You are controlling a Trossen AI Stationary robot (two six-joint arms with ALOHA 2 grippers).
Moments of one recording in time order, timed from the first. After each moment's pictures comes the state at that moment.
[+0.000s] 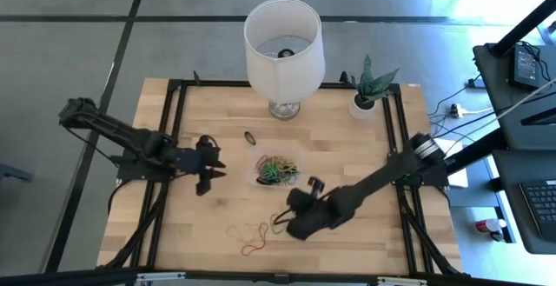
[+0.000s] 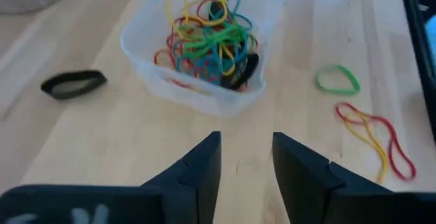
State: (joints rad) left arm -0.35 0.85 0.61 -0.52 -0.28 -0.55; right arm 0.52 1.90 1.45 -0.70 0.48 0.84
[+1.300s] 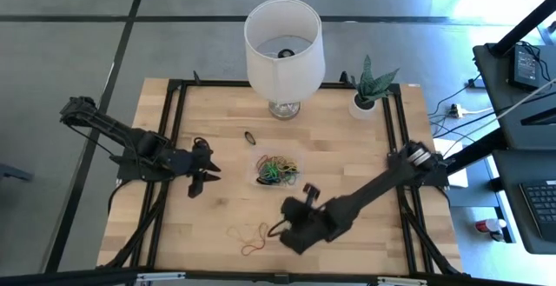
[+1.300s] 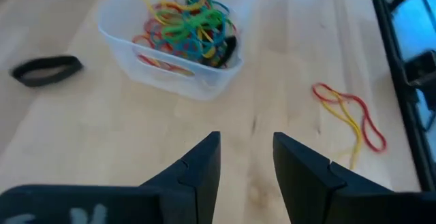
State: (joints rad) left arm -0.41 0.73 0.54 -0.53 -0.25 -0.57; right arm 0.57 2.03 1.67 -0.78 0.54 0.92
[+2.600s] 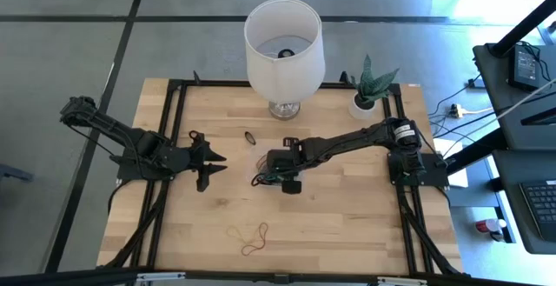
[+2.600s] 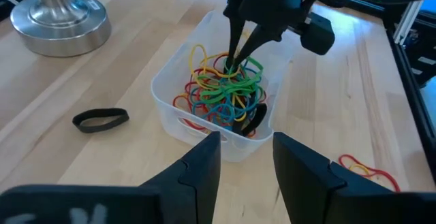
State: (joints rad) left arm -0.41 0.73 0.54 -0.41 -0.47 -0.58; right arm 0.10 2.03 1.51 -0.71 0.16 0.04
